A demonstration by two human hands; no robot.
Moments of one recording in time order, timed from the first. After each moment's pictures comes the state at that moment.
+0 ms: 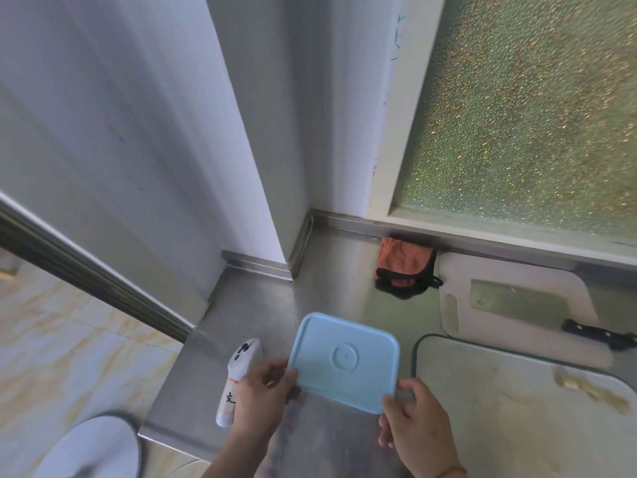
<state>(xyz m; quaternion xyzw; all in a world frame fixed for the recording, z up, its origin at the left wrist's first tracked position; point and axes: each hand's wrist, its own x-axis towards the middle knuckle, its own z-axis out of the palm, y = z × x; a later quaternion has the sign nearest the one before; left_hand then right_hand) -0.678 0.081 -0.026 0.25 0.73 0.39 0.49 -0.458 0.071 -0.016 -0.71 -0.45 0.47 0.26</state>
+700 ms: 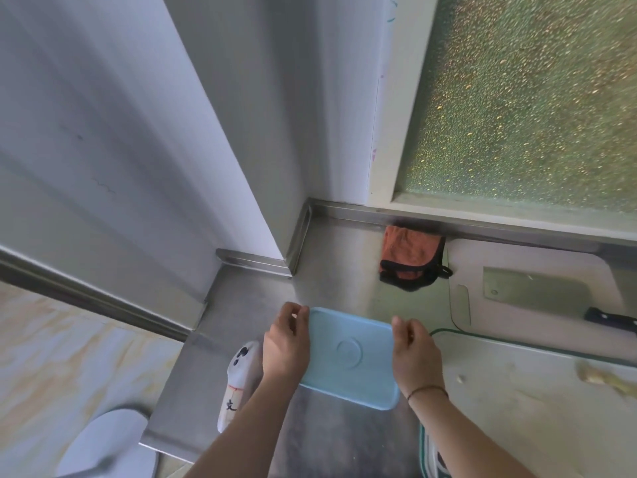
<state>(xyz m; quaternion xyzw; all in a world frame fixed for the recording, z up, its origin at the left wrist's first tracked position) -0.656 0.169 -0.033 0.42 0.80 0.29 0.33 -0.470 0.162 -0.045 -0.77 -0.44 0.36 0.29</state>
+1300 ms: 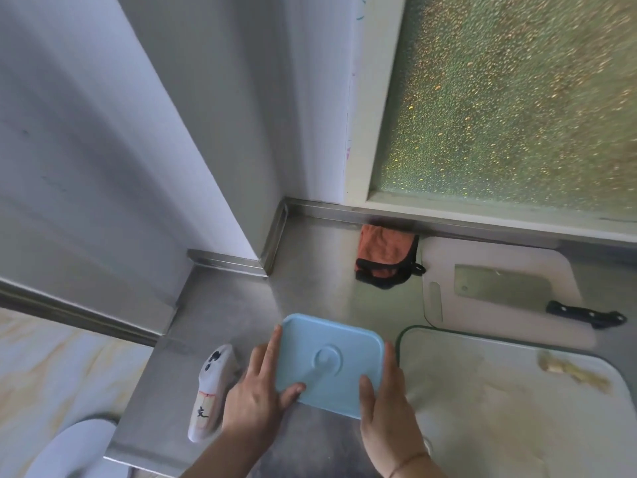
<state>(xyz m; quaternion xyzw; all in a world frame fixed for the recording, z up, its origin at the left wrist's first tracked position) -0.680 0.097 -0.054 0.67 0.68 0.13 0.26 -0.472 0.086 -0.042 -0.70 -0.55 0.38 0.23</state>
